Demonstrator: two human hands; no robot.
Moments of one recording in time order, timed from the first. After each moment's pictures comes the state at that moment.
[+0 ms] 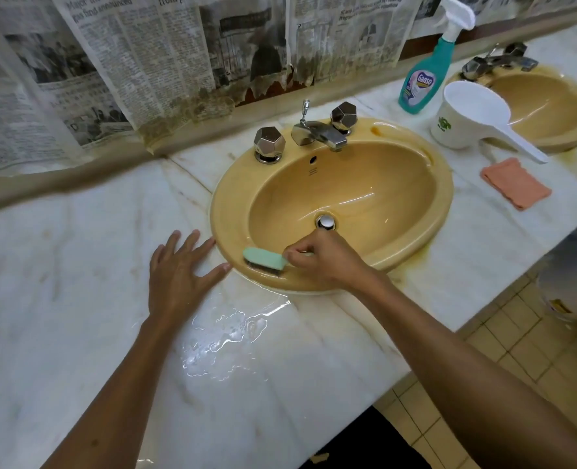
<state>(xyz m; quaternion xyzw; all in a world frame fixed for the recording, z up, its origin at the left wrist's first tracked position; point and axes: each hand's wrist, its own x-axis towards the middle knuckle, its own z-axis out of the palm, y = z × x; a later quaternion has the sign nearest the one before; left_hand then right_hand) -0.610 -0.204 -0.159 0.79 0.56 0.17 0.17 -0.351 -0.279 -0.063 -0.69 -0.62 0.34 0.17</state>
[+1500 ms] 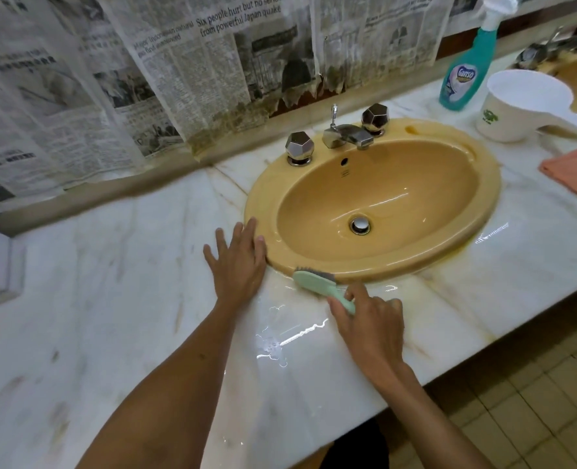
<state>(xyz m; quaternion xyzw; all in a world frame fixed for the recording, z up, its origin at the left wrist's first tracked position) -0.549 -0.224 -0.149 0.73 0.66 0.11 0.13 -0.378 -0.390 -0.129 -0.80 -0.57 0.03 0.20</state>
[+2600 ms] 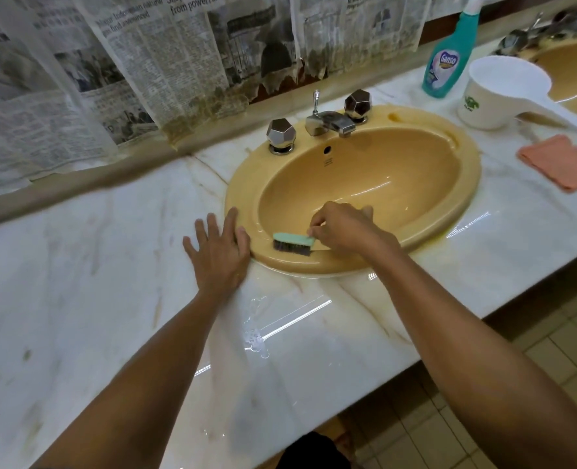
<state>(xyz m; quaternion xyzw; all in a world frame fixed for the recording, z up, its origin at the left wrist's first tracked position) -0.547 -0.221 -0.158 0.73 0.67 0.11 0.09 -0.322 -0.270 -0.063 -0.74 -0.64 0.23 0.04</state>
